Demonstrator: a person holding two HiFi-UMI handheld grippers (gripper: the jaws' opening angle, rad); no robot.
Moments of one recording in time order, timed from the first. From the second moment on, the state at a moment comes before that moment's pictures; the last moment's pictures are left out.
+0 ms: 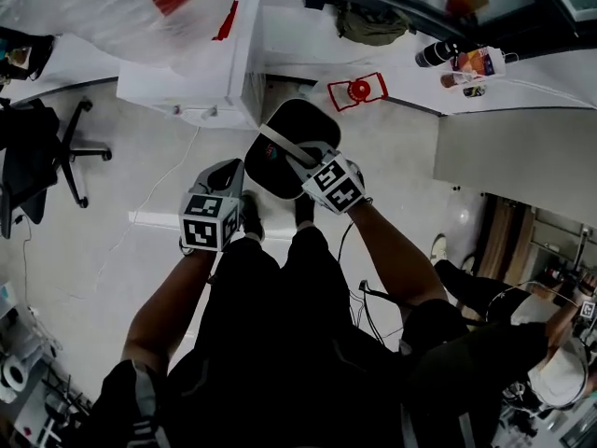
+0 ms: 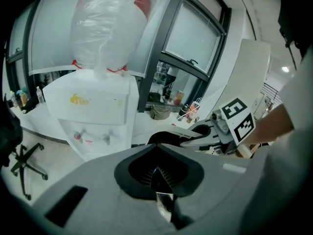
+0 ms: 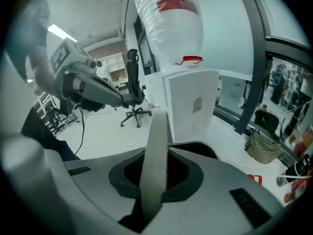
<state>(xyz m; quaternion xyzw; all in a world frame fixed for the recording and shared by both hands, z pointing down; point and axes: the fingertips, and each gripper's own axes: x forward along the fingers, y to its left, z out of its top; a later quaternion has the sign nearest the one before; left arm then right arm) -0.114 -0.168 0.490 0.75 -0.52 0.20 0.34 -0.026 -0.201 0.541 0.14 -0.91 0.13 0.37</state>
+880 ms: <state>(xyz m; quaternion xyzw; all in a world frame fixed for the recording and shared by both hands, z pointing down) -0.096 -0.199 0.629 0.69 -0.56 0.24 0.38 -0.021 -0.227 0.696 0.00 -0.91 0.07 0.41</state>
